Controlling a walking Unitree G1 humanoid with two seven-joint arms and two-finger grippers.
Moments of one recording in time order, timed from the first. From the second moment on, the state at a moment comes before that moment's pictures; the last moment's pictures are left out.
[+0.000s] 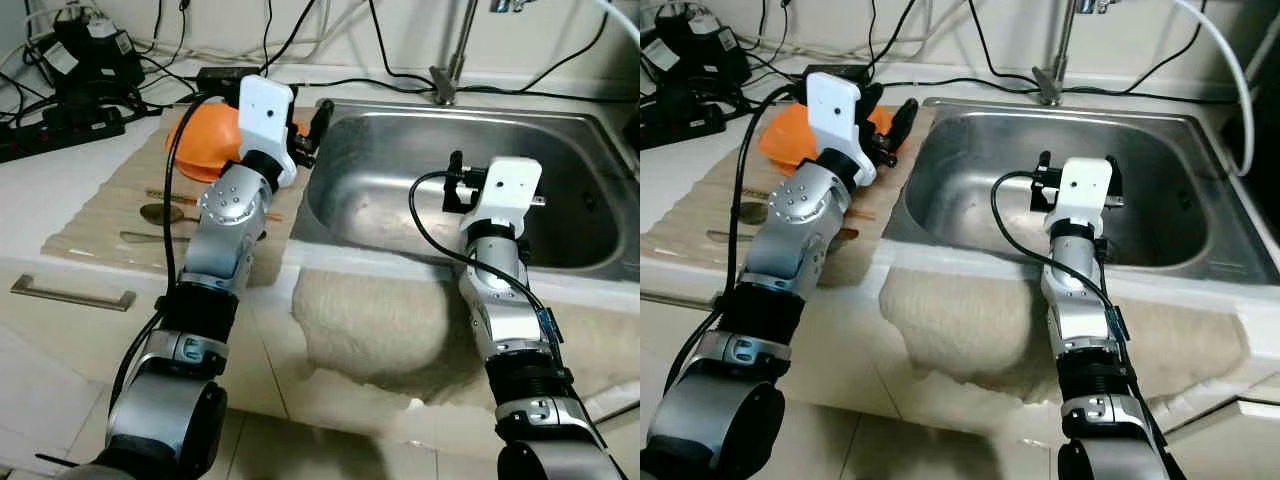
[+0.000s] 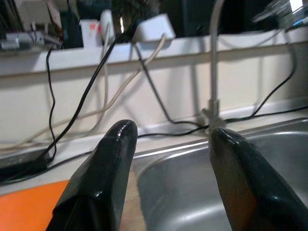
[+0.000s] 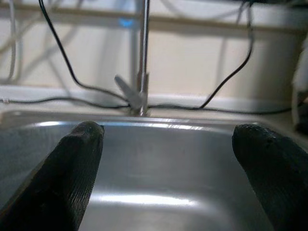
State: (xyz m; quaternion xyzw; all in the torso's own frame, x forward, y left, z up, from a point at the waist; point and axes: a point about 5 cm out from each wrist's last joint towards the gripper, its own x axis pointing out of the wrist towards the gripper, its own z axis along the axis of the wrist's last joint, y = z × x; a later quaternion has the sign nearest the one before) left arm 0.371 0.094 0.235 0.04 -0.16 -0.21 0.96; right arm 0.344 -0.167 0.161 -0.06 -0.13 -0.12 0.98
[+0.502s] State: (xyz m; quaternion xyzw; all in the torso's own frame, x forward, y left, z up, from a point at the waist) left arm 0.371 0.095 0.241 0.02 -0.16 -0.19 0.97; right arm 0.345 -0.165 0.155 -0.07 -0.12 -0.11 0.98
